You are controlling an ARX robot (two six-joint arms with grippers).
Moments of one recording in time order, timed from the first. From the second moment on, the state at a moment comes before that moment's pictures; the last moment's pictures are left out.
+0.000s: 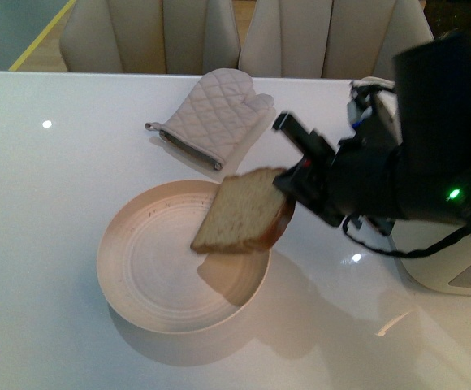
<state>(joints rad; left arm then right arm) 0.00 0.00 0.01 0.00 0.00 -0.01 0.39 2.07 0.79 0.66 -0.23 0.89</state>
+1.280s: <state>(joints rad) 0.00 0.00 0.01 0.00 0.00 -0.01 0.07 1.41 1.00 -0.13 0.18 -0.08</state>
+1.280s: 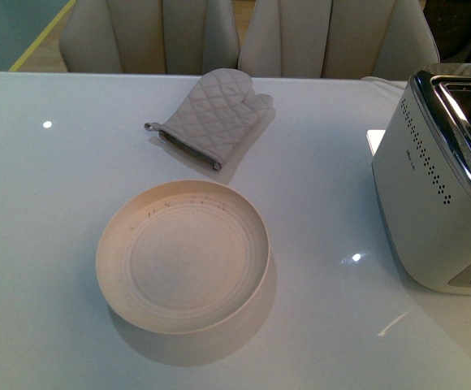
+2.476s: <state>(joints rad) 0.00 0.00 0.01 0.00 0.00 -0.01 0.08 1.35 0.88 -0.03 0.25 -0.02</state>
